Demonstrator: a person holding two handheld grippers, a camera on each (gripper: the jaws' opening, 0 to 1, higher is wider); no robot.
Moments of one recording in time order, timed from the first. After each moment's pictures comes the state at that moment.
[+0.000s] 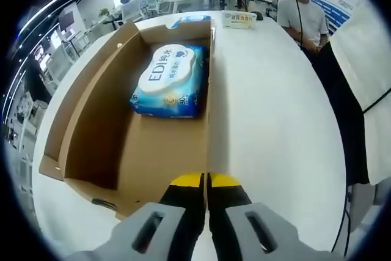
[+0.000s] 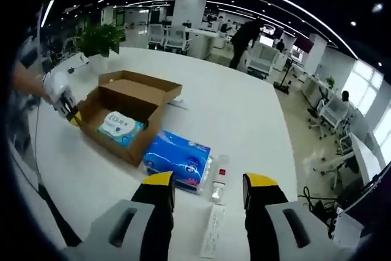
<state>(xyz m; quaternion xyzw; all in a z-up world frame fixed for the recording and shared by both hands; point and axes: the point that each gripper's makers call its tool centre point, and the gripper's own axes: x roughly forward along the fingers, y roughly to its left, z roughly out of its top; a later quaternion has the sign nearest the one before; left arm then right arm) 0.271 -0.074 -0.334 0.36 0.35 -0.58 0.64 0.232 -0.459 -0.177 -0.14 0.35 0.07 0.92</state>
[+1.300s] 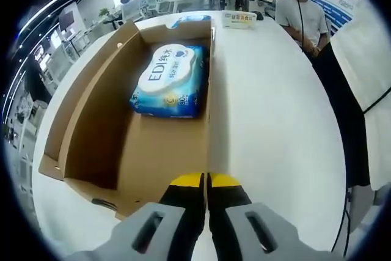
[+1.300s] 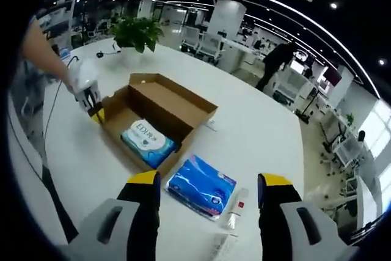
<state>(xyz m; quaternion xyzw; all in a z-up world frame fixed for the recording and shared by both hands) 0.272 -0.073 -0.335 0.36 0.35 -0.58 0.64 0.260 -0.384 -0.156 -0.22 0.31 0.18 0.91</state>
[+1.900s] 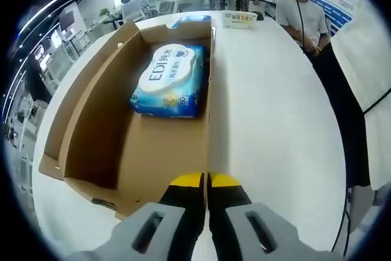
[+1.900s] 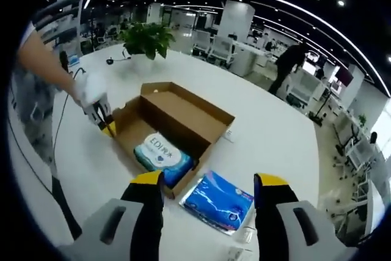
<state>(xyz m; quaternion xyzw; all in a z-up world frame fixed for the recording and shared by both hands) 0.271 -0.073 -0.333 0.36 0.35 -0.58 0.64 0.280 -0.345 -0.154 -0.20 0.31 0.22 0.90</state>
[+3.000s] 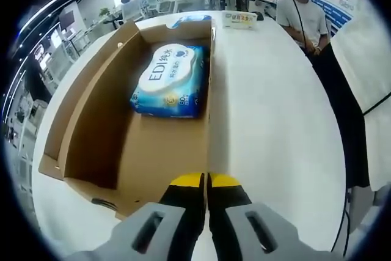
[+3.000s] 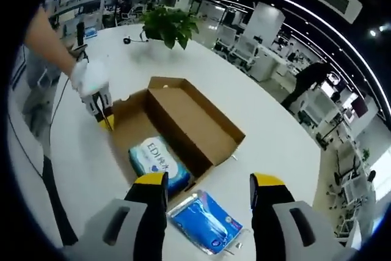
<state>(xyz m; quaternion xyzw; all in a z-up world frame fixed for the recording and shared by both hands) 0.271 -0.074 -0.334 0.35 0.35 -0.58 0.64 0.330 -0.309 -0.150 -0.29 0.31 0.28 0.86</state>
